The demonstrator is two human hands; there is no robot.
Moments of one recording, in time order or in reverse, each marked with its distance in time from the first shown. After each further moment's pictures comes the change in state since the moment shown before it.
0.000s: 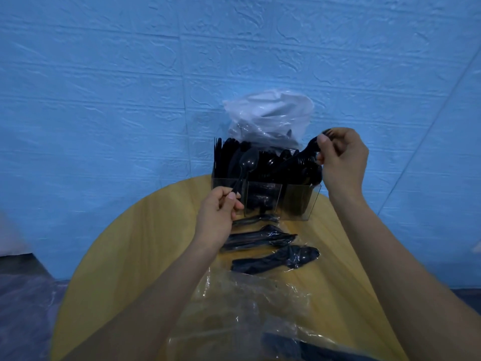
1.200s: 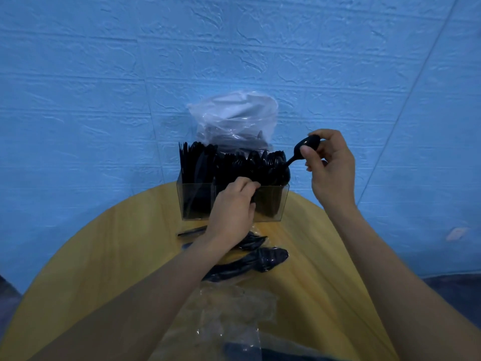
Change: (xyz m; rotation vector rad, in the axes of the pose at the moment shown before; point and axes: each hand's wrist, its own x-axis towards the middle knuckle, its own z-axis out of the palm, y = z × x) left_hand 0.020 0.004 0.075 0.897 -0.216 0.561; right_hand 0.004 0.017 -0.051 -0.103 -0.092 -0.157
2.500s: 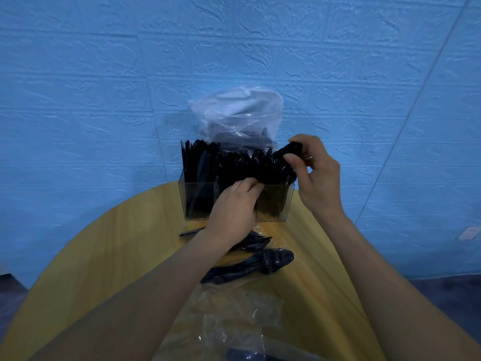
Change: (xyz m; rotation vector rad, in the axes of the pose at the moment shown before) left_hand 0.007 -0.008 0.003 0.153 -0.054 0.119; right_hand -0.008 0.020 0.024 -0.081 -0.083 -0.282
